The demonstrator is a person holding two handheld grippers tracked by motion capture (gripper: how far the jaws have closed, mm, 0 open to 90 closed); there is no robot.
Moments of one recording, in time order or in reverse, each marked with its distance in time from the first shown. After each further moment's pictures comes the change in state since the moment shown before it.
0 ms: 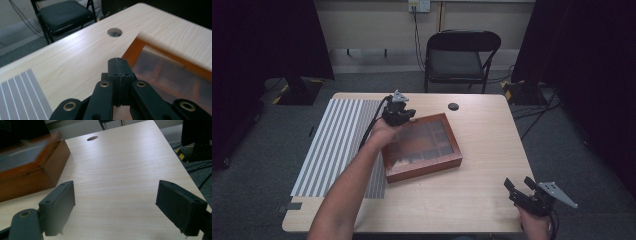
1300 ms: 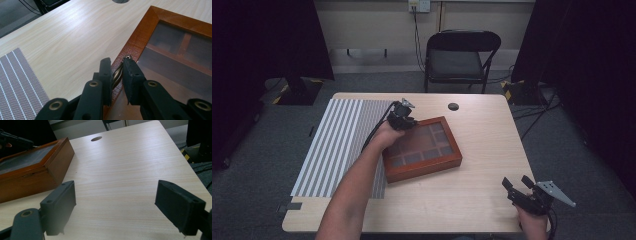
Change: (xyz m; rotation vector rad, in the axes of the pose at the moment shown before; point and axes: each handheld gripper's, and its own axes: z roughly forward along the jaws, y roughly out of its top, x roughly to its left) left arm 0.011 -0.021 0.042 0.206 0.017 0.014; right arm 0.002 -0.001 0.003 0.000 0.016 -0.003
